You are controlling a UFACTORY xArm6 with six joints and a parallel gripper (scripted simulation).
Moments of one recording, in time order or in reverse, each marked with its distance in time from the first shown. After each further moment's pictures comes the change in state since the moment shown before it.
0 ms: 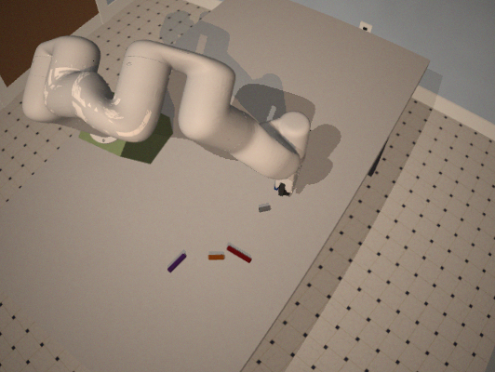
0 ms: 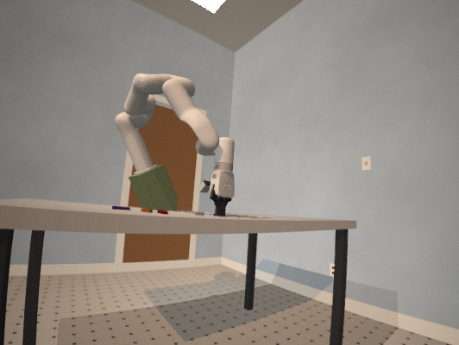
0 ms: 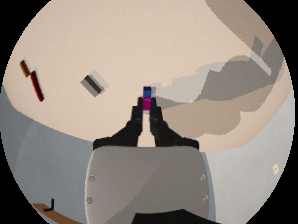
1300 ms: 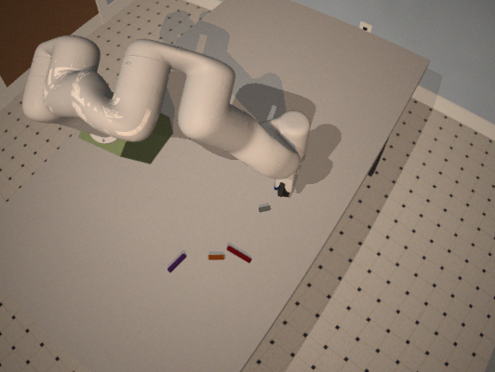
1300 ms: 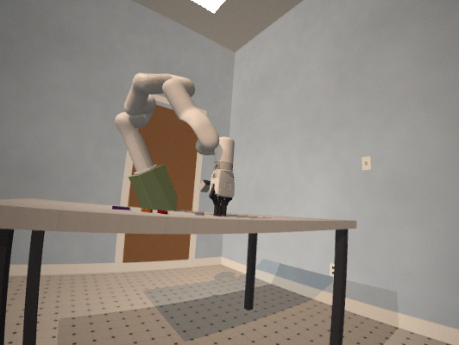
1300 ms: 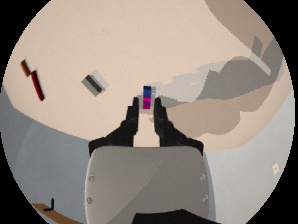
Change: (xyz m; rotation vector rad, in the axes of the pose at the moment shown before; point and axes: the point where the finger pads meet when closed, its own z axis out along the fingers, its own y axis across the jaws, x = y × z) arm 0.000 0.000 -0.002 0.000 0.001 0.000
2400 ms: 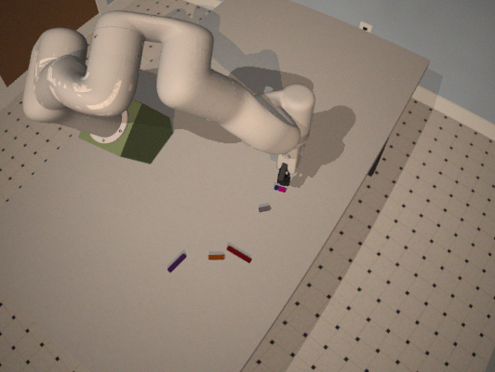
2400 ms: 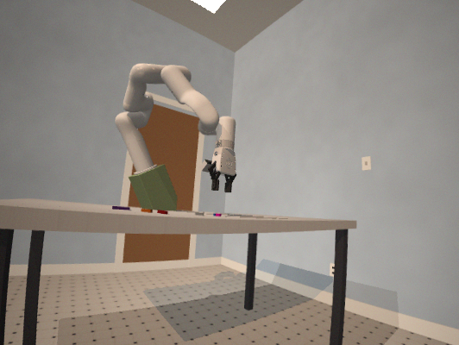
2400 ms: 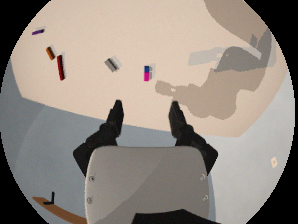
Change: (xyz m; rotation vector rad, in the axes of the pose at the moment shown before) arm 0.000 0.000 -0.087 0.000 0.000 0.000
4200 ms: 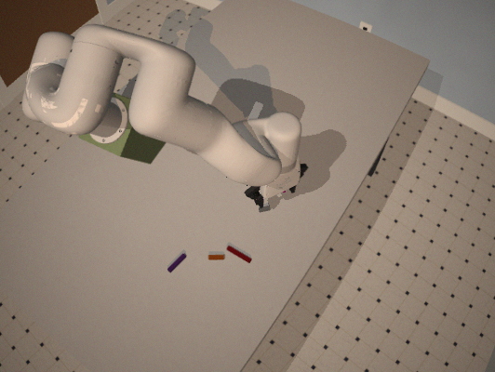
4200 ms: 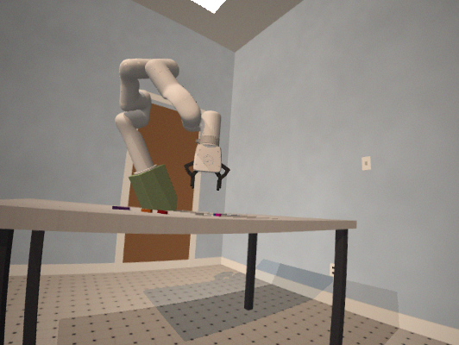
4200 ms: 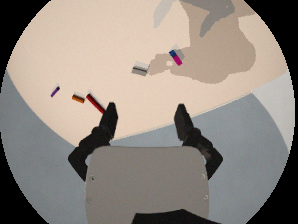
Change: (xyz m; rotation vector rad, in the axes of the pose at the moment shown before) arm 0.009 -0.079 0.006 -0.007 0.014 0.740
